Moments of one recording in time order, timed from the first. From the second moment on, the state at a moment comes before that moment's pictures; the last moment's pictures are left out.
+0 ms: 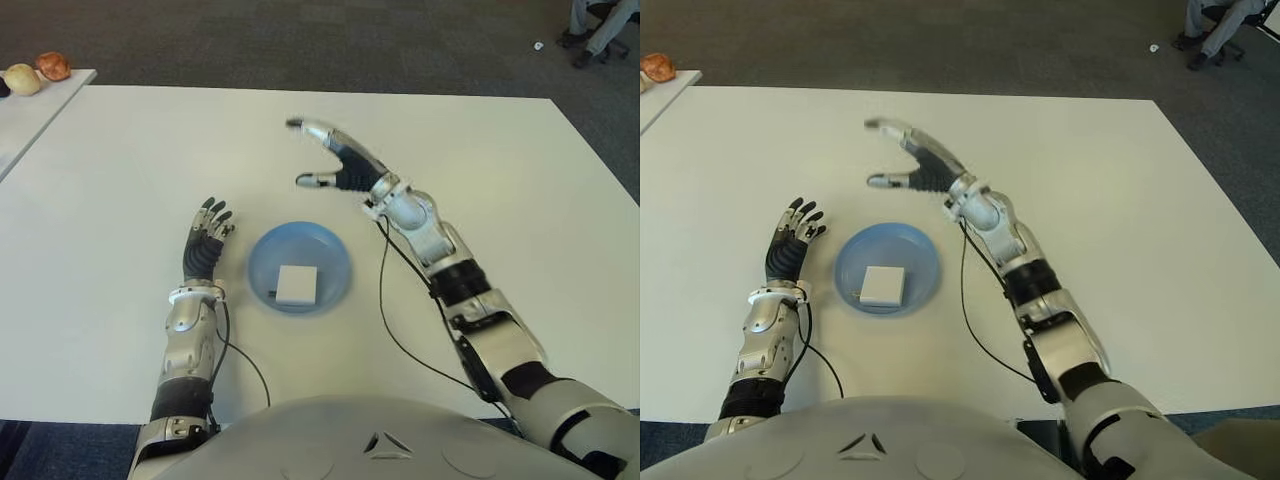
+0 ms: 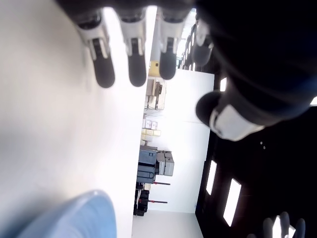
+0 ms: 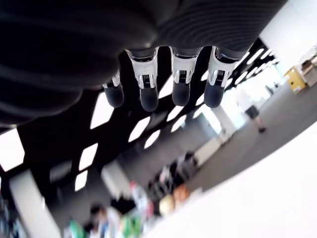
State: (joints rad) left arm 0.11 0.06 0.17 0.29 -0.18 -0.27 -0.09; right arm -0.59 -0.11 0.27 0.45 -0.38 -0.39 0.07
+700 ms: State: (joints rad) left arm 0.12 0.06 0.18 0.29 -0.18 -0.27 -0.09; right arm -0.44 0.10 0.05 0.57 -0.09 -0.41 -0.11
